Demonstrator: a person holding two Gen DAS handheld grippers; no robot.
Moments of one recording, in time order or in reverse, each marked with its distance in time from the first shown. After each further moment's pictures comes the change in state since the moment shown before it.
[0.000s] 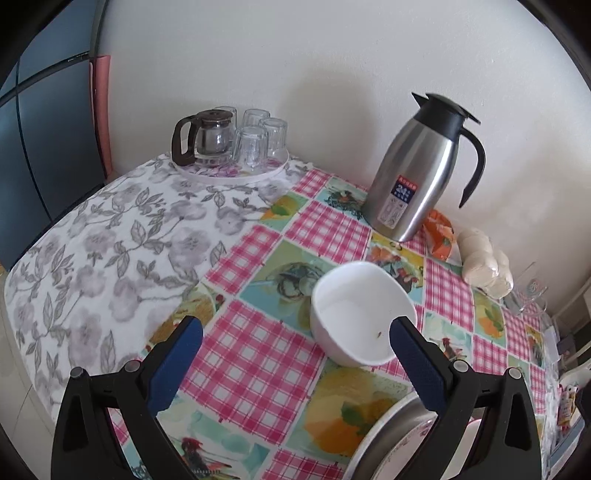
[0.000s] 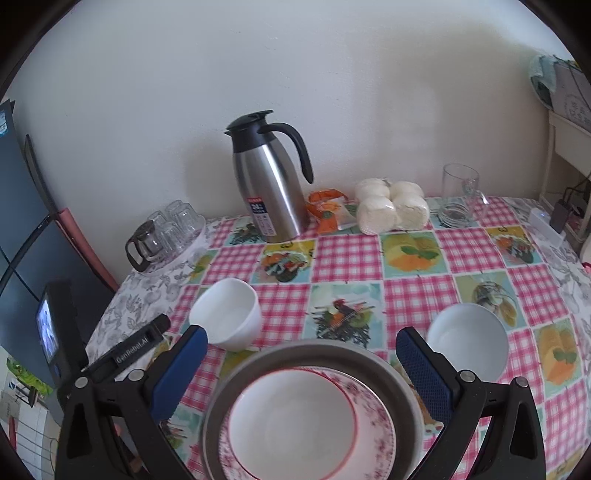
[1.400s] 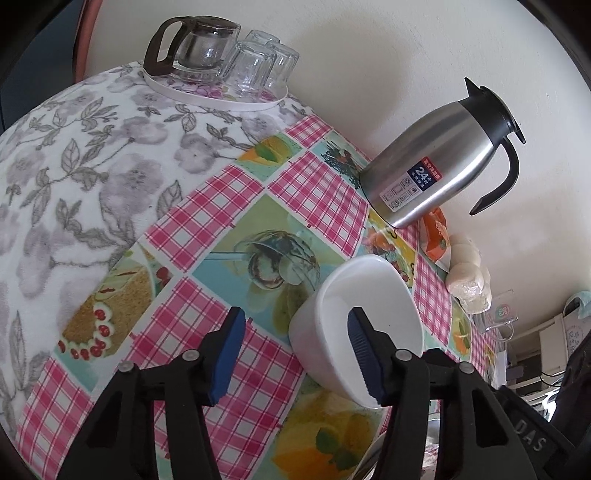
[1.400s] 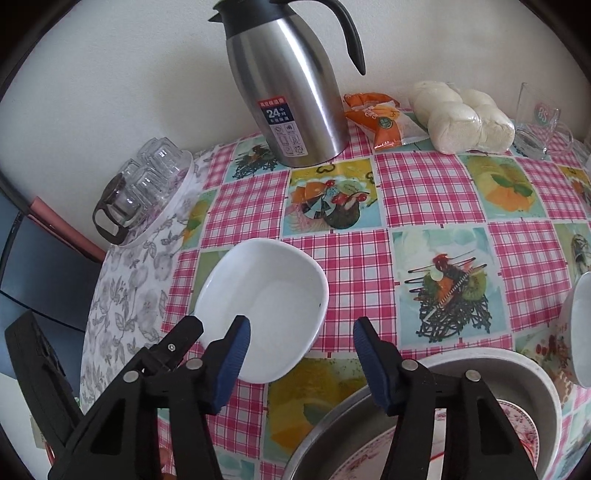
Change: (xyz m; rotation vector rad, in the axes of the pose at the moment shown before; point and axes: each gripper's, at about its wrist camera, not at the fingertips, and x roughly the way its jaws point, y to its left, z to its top) left arm 0.097 0.029 0.011 -0.197 0.229 -0.224; right arm 0.174 0.063 0.002 0.139 0.332 -0.002
